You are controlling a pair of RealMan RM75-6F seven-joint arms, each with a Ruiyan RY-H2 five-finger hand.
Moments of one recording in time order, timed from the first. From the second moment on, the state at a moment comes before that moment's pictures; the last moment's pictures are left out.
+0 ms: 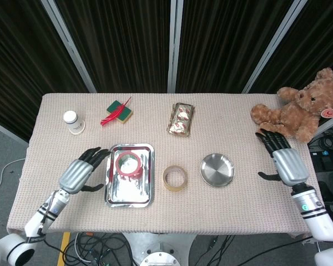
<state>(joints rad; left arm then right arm) -0.46 -1.36 -0.09 -1.52 1.61 1.10 -0.09 0.41 -1.03 0.05 -1.62 -1.44 1.28 0.19</state>
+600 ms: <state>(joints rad) -0.72 -1.48 -0.14 -1.40 1.43 0.77 -0.08 0.31 -1.05 0.05 -1.43 -1.49 1.36 0.38</state>
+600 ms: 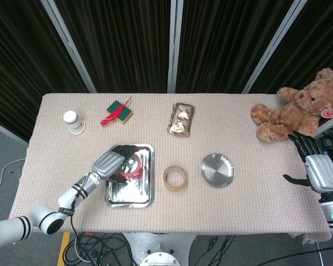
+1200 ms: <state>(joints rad) -0.78 -1.49 -0.13 -1.36 1.37 0.73 -0.02 0.29 -1.07 0.08 -1.39 -1.48 1.35 0.39</state>
